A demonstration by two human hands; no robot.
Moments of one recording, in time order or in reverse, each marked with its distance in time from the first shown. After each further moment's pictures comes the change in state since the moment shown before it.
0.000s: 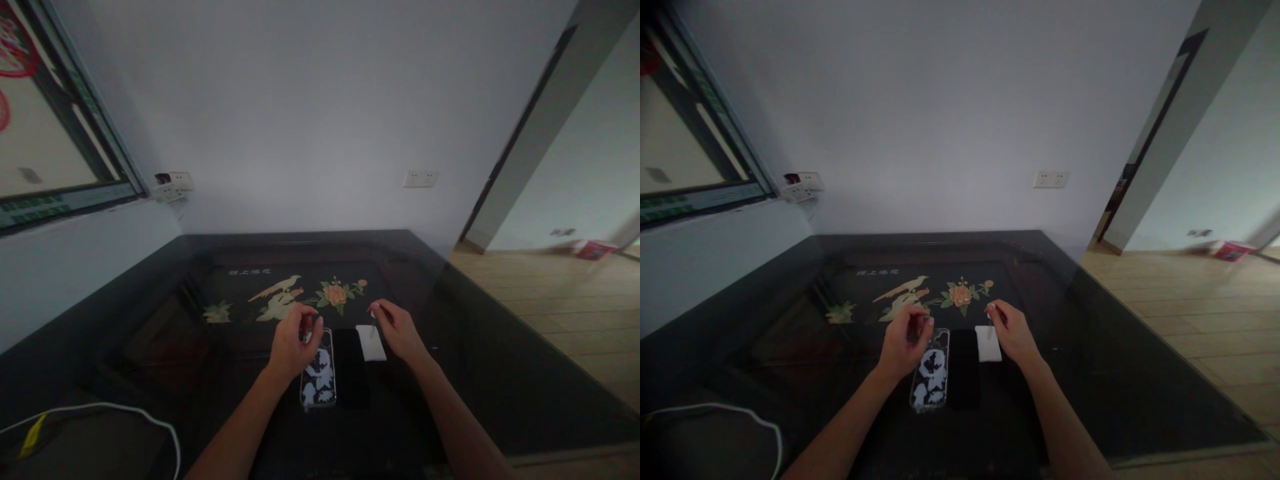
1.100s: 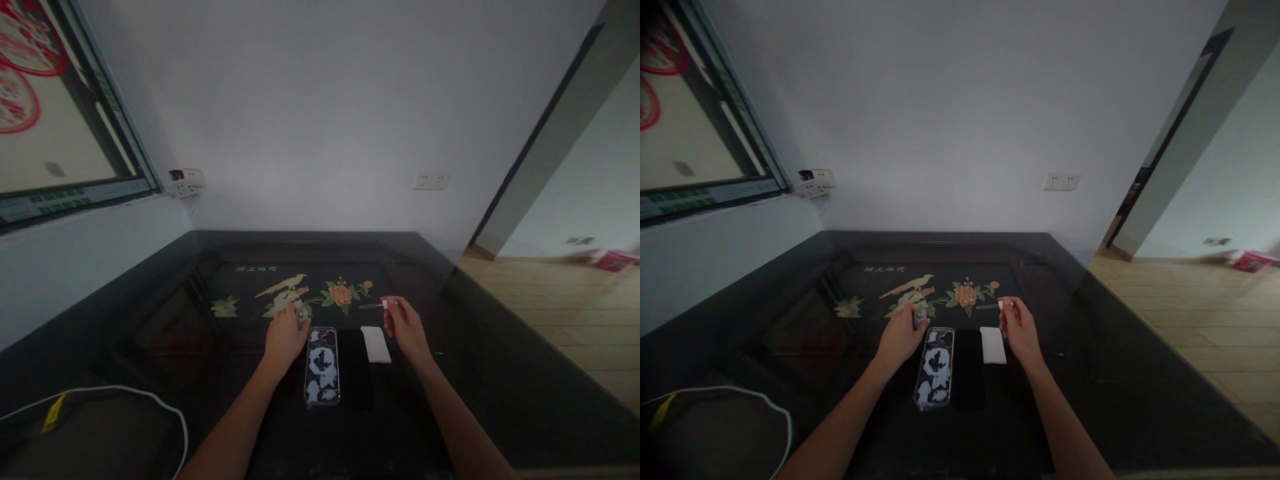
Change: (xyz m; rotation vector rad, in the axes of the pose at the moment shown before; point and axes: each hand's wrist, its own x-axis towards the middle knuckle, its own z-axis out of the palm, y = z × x) left_hand -0.005 -0.053 0.003 0.576 -0.223 -0.427; right_hand 0.003 0.004 0.014 0.538 0.192 0.282
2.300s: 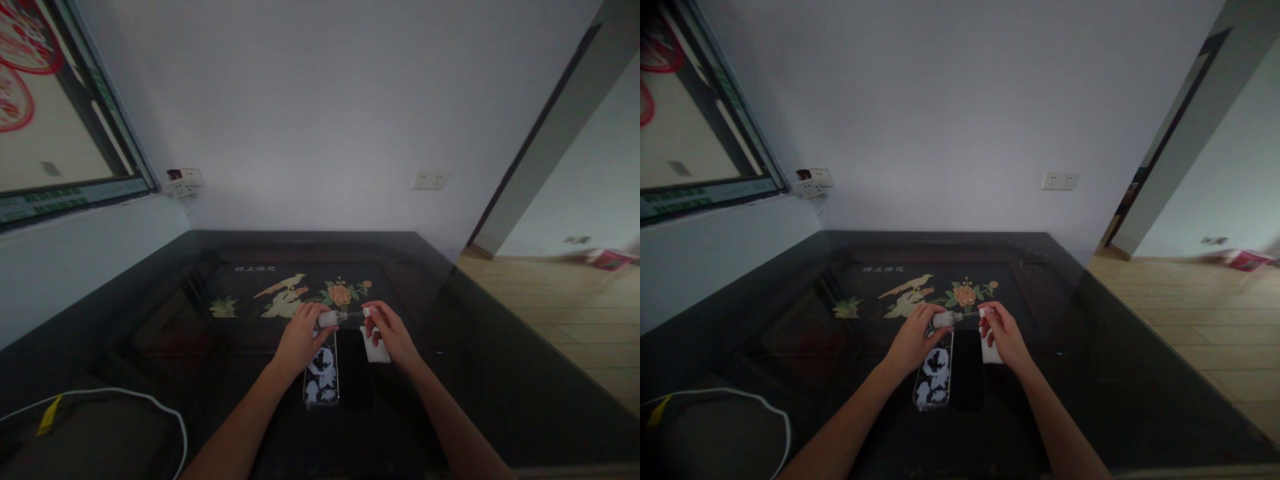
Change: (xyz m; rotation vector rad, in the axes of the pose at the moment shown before) left_hand -0.011 0.035 -0.018 -0.385 -0.027 0.431; right_hand -0.010 0.002 0.018 0.063 -0.263 0.038
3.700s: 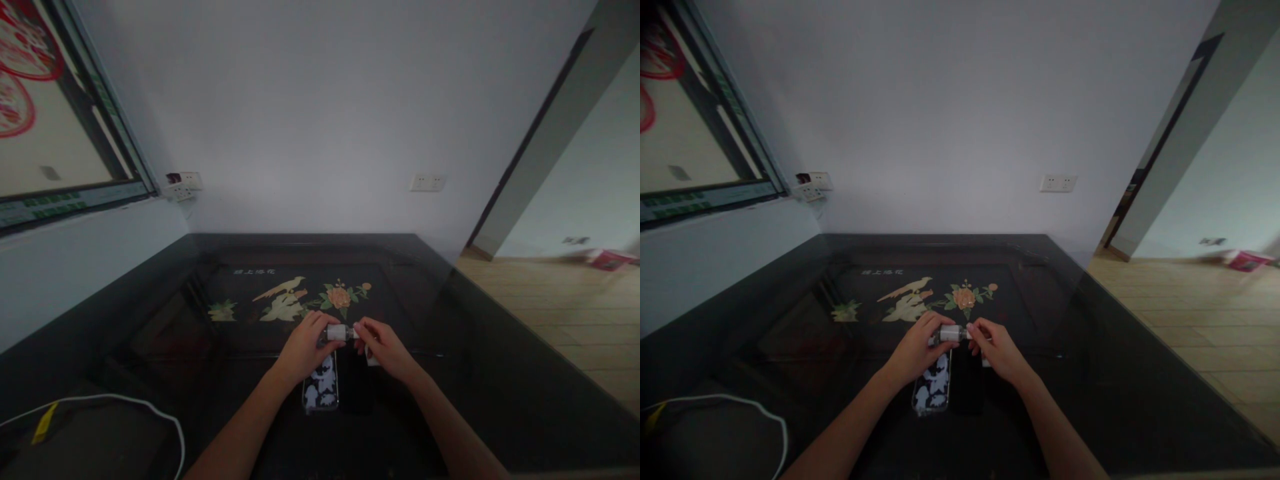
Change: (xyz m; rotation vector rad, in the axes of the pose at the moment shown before) left_hand -0.002 0.009 0.000 -0.146 -0.121 0.043; right_hand -0.010 0.000 0.006 -0.313 -0.248 0.011
